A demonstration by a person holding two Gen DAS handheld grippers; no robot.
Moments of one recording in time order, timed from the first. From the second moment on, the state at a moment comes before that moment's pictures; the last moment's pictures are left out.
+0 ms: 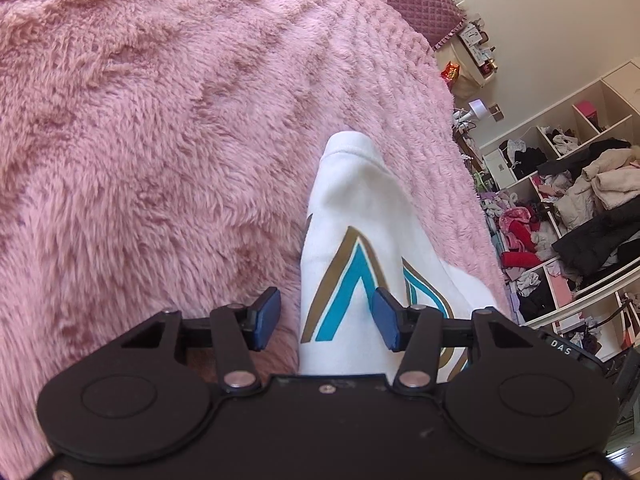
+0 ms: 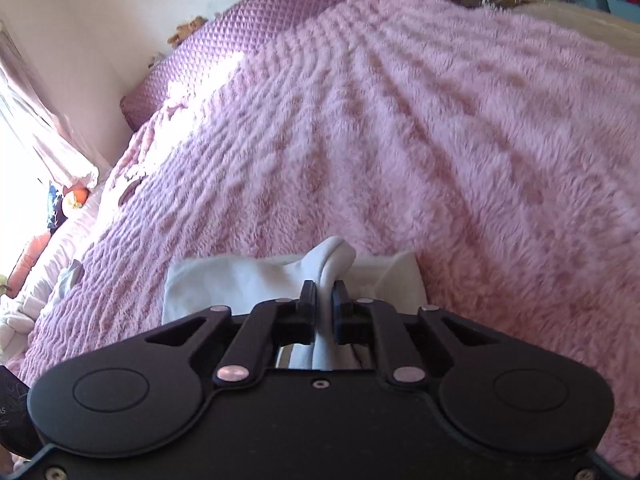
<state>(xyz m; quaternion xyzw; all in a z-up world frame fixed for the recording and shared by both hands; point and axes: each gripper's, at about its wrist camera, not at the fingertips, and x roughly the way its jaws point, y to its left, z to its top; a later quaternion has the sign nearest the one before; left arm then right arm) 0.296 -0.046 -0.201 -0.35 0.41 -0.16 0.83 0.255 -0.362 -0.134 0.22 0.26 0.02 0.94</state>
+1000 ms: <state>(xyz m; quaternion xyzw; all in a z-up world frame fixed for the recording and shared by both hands) 0.102 -0.056 -0.175 -0.17 0.44 -0.23 0.85 0.053 -0.364 -0.154 0.24 0.28 -0.04 0.93</state>
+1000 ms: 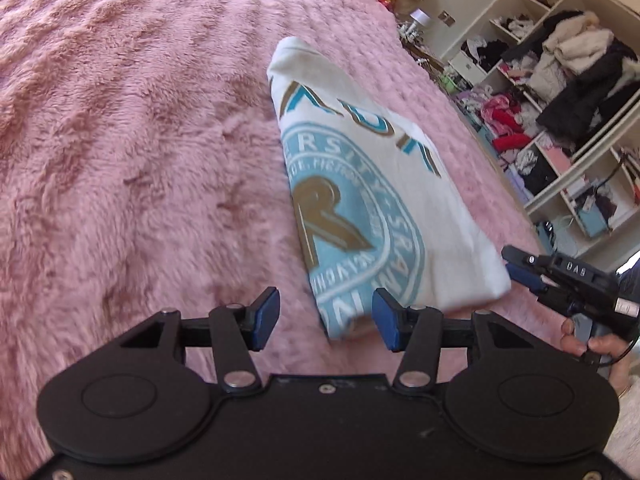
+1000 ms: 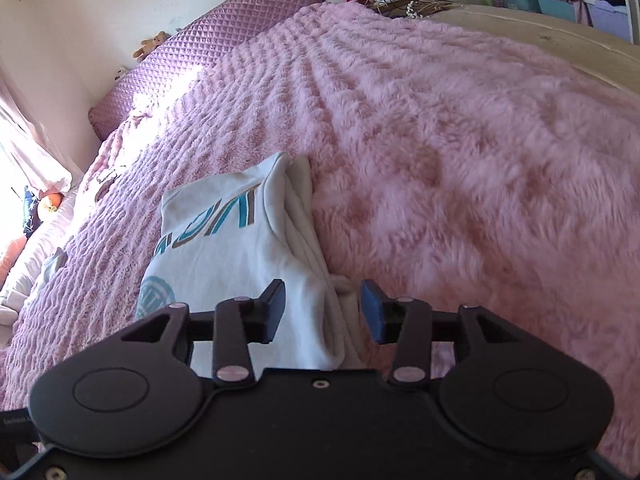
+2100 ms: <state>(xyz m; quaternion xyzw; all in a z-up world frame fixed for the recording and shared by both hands) 0.092 -0.113 -0.196 -0.02 0.43 -0.15 0.89 0.048 -0.341 -0.175 0.19 0.31 -0.09 0.93</state>
